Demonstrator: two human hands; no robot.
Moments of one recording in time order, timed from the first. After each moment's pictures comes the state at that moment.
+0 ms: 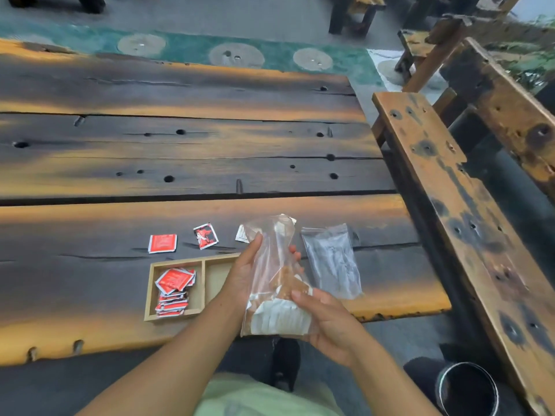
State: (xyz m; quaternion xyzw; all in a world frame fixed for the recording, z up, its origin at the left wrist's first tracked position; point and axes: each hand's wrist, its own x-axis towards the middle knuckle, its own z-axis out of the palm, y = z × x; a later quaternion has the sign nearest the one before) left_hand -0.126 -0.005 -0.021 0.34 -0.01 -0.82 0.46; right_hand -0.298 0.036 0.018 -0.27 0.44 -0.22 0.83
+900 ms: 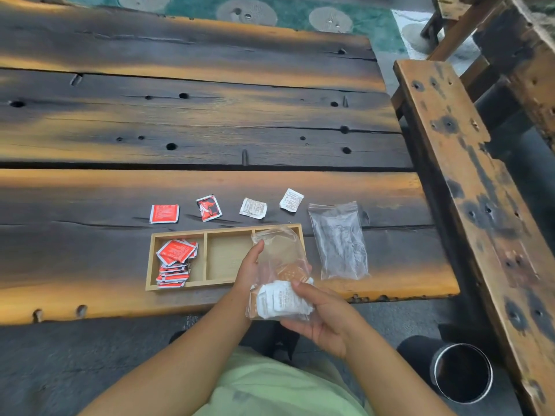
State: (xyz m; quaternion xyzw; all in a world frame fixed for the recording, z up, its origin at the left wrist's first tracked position) left_hand -0.138 0.019 -0.108 0.31 0.10 -0.86 0.39; right_hand -0.292 0.046 0.002 -0.08 0.56 -0.19 0.80
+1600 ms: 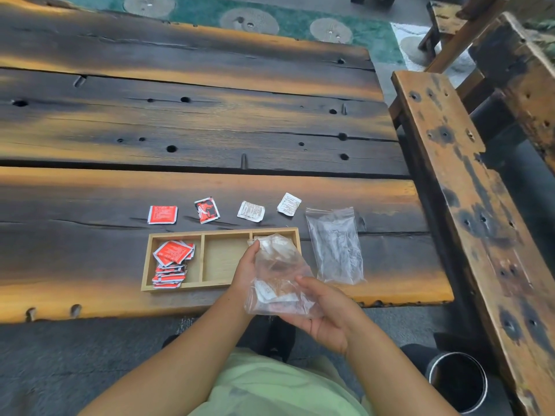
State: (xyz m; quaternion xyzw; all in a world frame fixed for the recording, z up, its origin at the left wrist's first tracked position) left_hand -0.142 0.014 -0.090 0.33 0.14 -0.84 0.42; right_hand -0.293 0.035 0.022 -0.06 0.56 -0.21 0.80
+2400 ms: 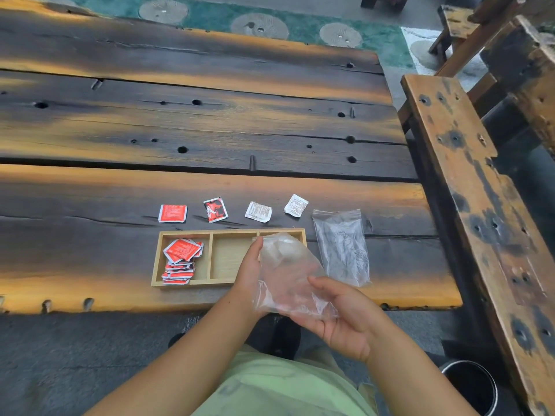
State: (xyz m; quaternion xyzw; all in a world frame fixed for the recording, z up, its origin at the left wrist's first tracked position) left_hand -0.142 0.028 -0.061 0.36 0.13 -0.83 0.40; right_hand -0.301 0.039 0.055 -0.06 0.53 -0.21 0.82
